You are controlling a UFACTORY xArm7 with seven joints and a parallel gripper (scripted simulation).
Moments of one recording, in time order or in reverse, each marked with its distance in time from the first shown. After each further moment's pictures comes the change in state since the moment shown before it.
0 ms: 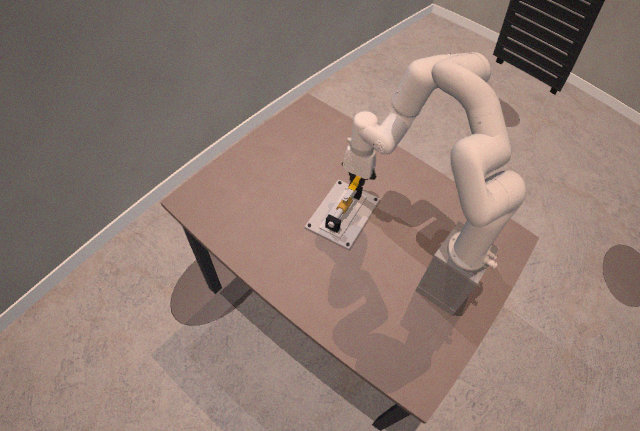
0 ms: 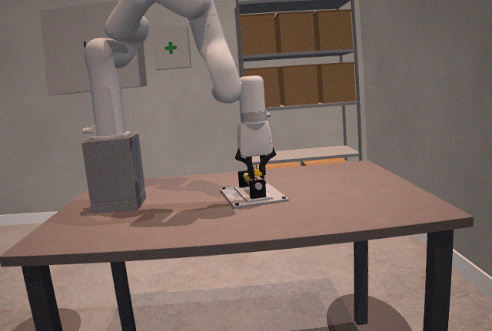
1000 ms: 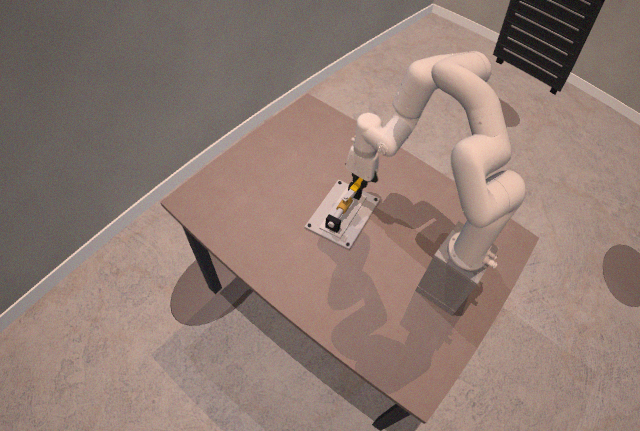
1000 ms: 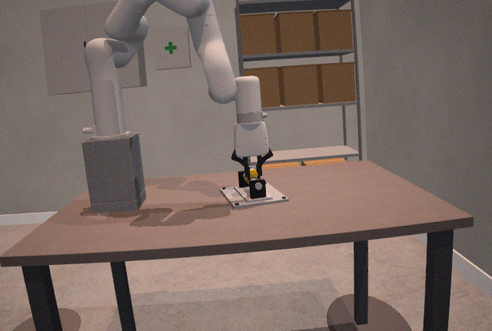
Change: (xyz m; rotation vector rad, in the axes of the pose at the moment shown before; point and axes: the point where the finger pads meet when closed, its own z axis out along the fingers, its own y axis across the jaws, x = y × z) arm -0.001 0.011 0.000 0.002 0.001 0.136
